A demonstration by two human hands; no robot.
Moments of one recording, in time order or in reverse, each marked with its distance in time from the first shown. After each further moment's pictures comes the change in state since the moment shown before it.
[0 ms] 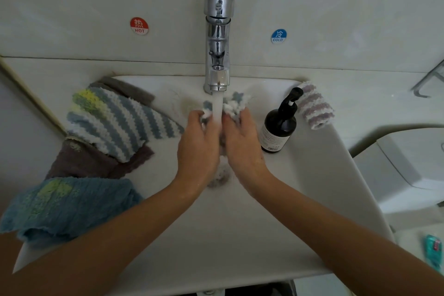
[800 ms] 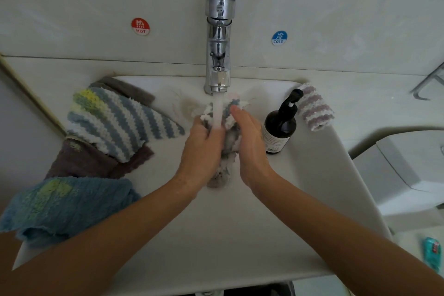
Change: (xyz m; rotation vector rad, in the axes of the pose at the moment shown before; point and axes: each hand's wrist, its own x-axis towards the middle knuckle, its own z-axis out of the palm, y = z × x) left_hand -0.001 0.005 0.000 -0.085 -0.136 -0.138; right_hand 0.006 -0.006 -0.009 0.270 -0.009 0.089
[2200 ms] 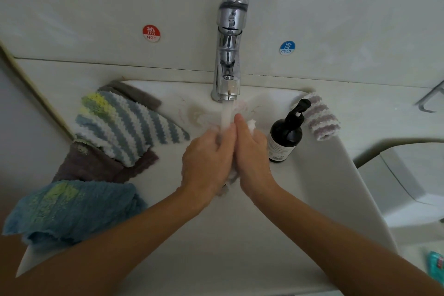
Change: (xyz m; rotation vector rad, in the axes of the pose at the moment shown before) left_hand -0.005 -0.001 -0.001 0.341 0.141 0.177; right_hand 0.000 0.007 0.010 -0.209 0.137 0.083
